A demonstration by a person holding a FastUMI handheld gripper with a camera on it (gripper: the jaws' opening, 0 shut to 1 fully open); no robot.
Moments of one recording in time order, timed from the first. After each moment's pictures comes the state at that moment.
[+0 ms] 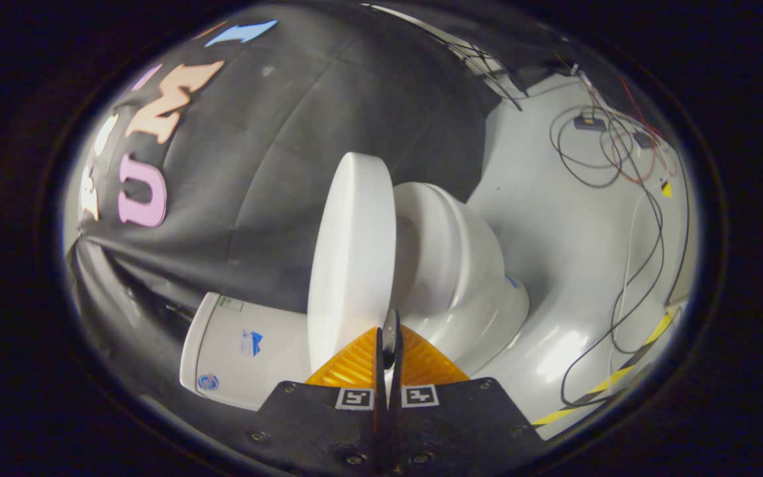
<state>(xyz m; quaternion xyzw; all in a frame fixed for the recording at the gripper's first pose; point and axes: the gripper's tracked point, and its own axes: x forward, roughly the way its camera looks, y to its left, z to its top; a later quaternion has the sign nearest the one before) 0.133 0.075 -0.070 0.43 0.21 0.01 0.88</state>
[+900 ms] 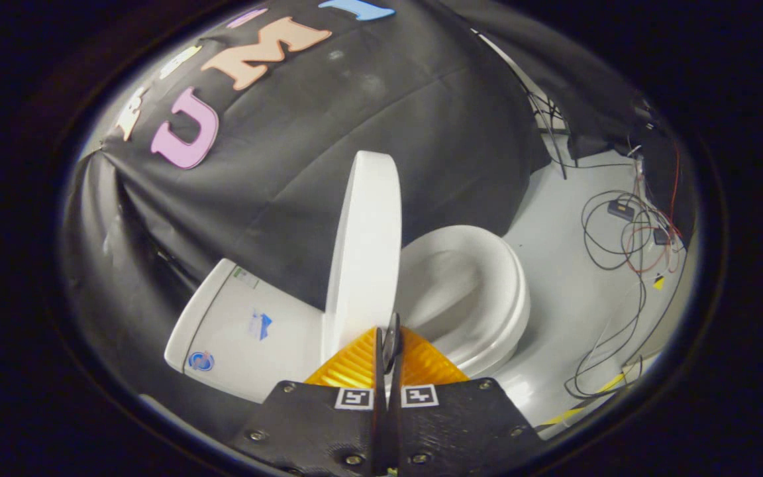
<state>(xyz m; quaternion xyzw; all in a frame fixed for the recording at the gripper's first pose) 0.125 0.123 0.020 0.31 0.18 0.02 0.93</state>
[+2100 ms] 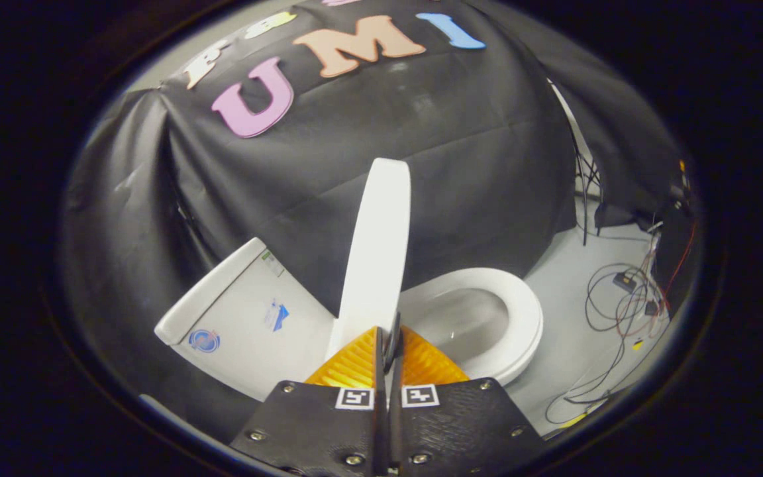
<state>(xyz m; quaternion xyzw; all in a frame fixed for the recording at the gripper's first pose) 0.113 0.183 0.079 0.17 0.13 0.04 0.98</state>
